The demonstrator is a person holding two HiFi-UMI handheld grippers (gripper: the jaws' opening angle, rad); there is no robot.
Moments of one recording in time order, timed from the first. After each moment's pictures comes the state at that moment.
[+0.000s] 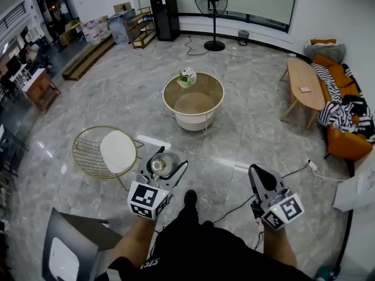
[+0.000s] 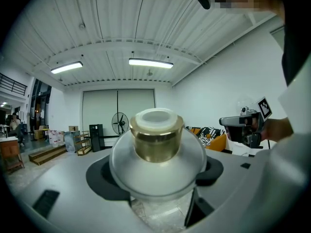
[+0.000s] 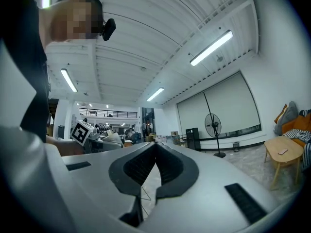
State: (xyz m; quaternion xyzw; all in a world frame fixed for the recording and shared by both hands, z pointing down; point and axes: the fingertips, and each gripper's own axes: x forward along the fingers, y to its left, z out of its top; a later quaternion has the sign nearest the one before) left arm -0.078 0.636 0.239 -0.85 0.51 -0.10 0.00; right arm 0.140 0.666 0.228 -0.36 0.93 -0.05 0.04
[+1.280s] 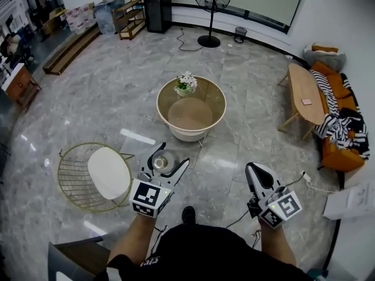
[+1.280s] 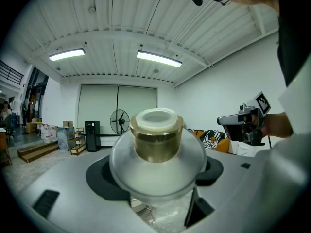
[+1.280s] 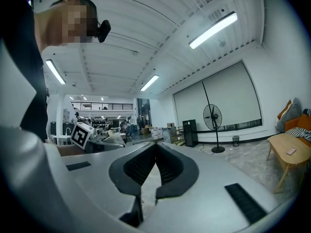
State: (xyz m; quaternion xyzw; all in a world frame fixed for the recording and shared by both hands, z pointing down) left arm -0.214 0.368 0.267 -0.87 0.49 -0.08 -0.02; right arm -0.013 0.404 0.240 -0.38 0.92 -0.08 0.00
